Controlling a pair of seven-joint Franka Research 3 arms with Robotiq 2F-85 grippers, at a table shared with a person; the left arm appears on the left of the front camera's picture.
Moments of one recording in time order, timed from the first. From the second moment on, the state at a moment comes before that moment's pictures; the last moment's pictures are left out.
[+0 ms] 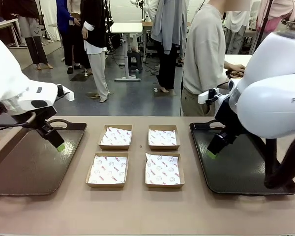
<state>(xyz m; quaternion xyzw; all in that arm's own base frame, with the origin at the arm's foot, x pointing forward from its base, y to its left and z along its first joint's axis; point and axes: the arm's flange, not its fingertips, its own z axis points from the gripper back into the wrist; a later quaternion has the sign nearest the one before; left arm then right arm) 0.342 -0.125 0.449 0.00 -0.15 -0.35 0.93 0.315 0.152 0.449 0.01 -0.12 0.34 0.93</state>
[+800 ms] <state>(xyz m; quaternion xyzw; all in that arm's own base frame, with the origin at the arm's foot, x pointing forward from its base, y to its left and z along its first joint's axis) 0.348 -0.078 0.475 -0.29 -0.17 -0.25 0.91 0.339 0.058 0.460 0.29 -0.15 0.24 0.92</state>
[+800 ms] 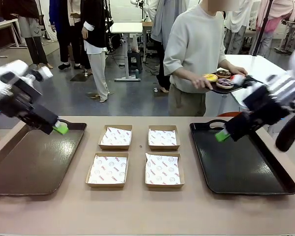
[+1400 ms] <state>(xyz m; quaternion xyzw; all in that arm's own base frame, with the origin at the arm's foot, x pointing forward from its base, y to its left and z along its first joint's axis) 0.334 0.047 0.460 -0.60 -0.09 -0.02 0.79 0.300 -0.100 0.421 0.60 -0.17 0.05 0.78</state>
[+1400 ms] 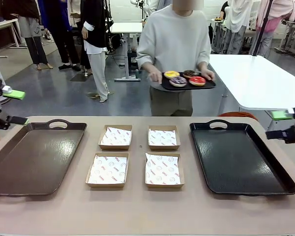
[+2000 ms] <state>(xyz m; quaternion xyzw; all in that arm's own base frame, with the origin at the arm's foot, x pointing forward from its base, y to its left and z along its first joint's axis) 0.318 0.132 0.417 -0.62 -0.08 0.09 0.78 0.258 -0.164 0.388 0.60 -0.19 -0.01 0.78</state>
